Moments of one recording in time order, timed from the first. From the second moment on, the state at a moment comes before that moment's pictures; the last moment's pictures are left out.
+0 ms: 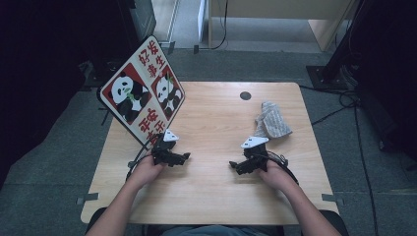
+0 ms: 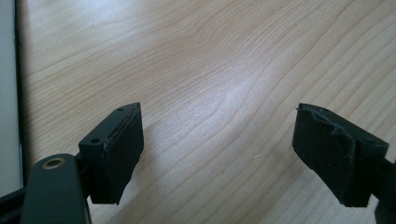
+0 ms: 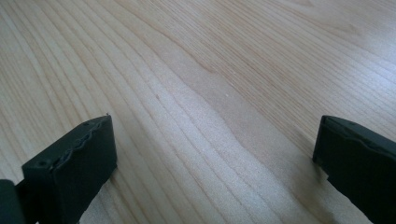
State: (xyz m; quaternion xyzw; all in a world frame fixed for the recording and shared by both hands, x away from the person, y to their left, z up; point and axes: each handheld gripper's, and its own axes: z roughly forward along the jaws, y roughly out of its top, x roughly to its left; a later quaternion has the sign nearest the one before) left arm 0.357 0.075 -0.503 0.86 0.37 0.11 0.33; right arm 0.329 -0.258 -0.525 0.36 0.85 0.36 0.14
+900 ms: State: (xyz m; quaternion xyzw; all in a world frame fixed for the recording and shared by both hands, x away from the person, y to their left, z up) left arm 0.333 0.108 -0.481 0.88 0.31 0.07 0.36; right arm 0.333 -0.254 -0.525 0.35 0.86 0.36 0.13
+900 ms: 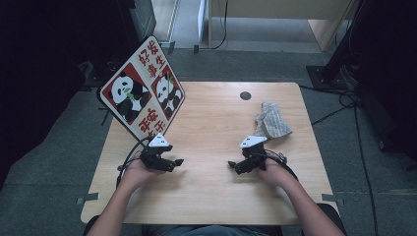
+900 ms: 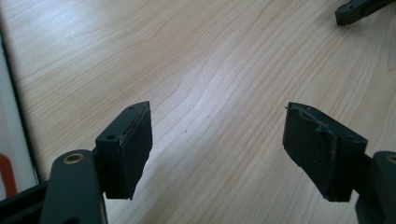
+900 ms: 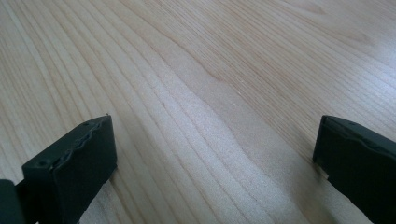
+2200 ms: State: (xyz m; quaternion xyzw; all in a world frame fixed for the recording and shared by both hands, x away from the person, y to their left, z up) left arm 0.318 0.198 -0.456 0.82 0.41 0.09 0.39; right arm 0.334 -0.254 -0.525 0.34 0.86 0.36 0.13
